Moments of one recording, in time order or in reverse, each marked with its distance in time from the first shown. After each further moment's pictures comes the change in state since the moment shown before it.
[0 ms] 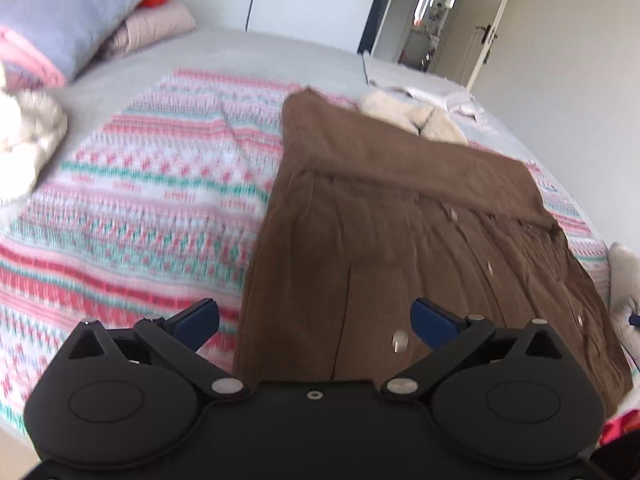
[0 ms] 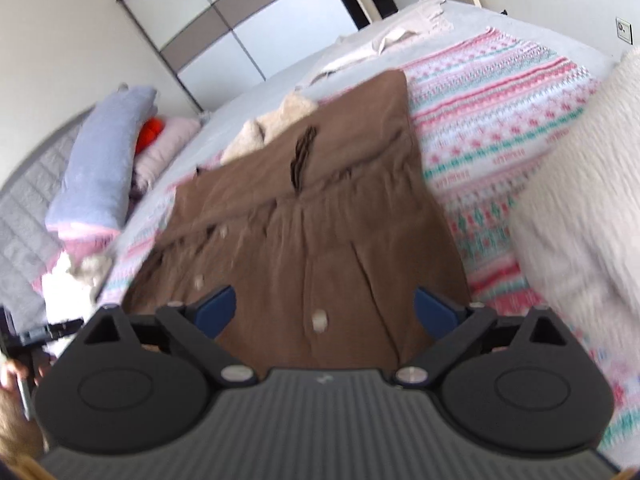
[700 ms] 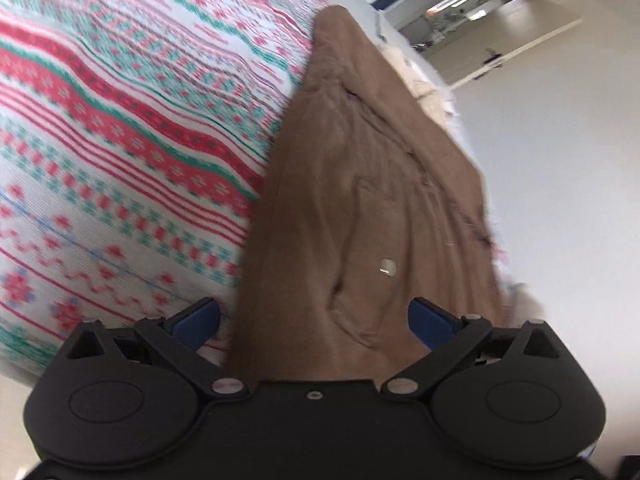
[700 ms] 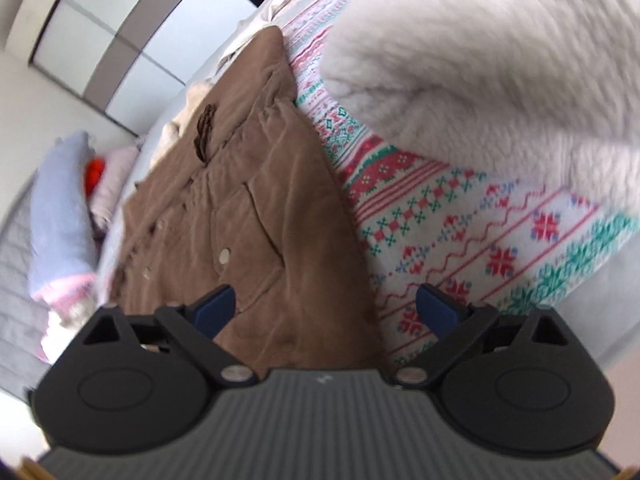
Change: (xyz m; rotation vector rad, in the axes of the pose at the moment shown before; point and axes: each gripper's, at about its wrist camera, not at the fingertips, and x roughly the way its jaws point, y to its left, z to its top) left arm 0.022 0.083 -0.053 -0.410 0.213 -0.376; right arm -0.012 -0.085 -0.058 0.381 0.044 -0.028
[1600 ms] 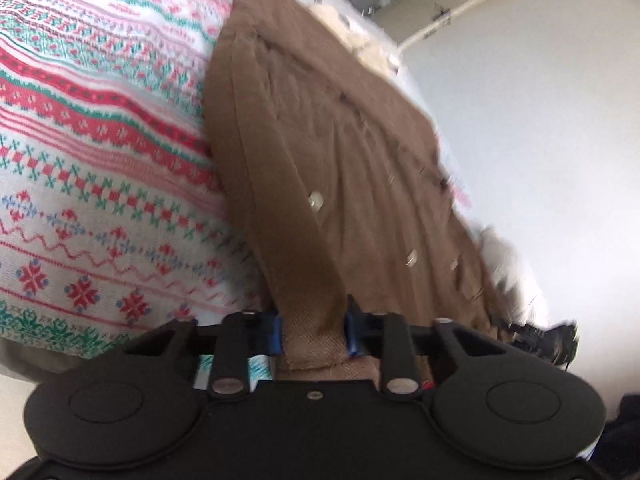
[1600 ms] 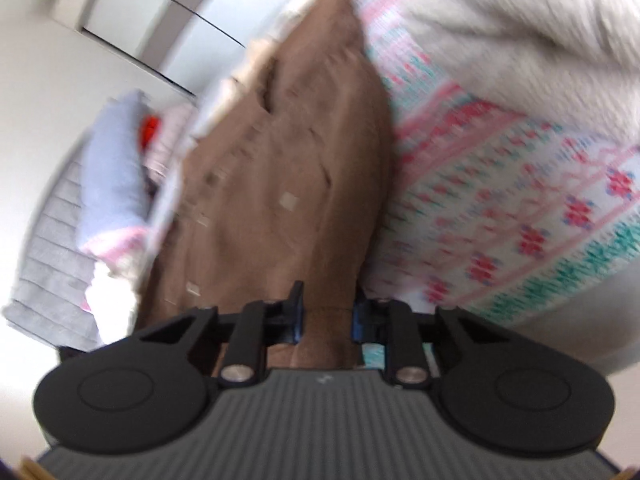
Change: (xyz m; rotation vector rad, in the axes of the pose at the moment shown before) left arm -0.003 -0.046 -0.037 0.126 0.055 -0.081; right arm -0.013 0.018 -0.022 -0.096 0.099 0.189
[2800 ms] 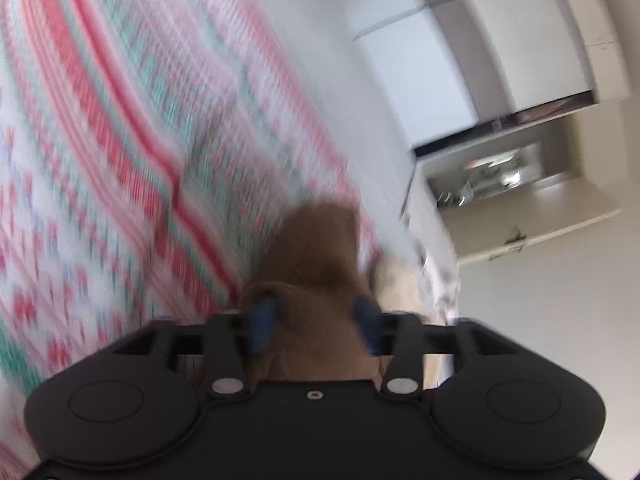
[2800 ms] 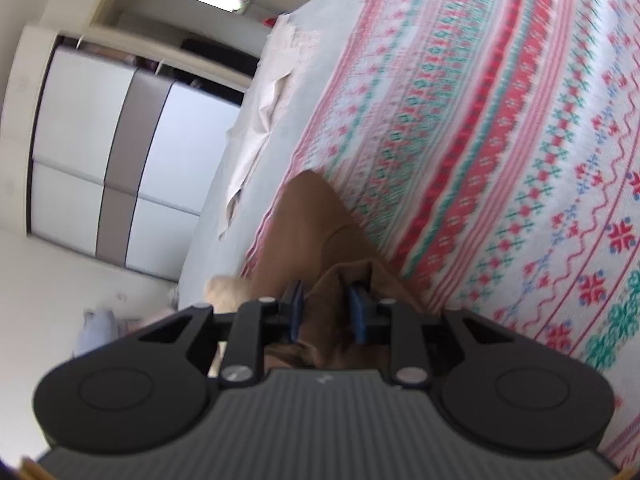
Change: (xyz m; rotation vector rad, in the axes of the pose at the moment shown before) left arm 0.119 0.050 0.294 -0.406 -0.498 0.089; right arm 0.203 -0.033 0.292 0.417 -0.355 -0.028
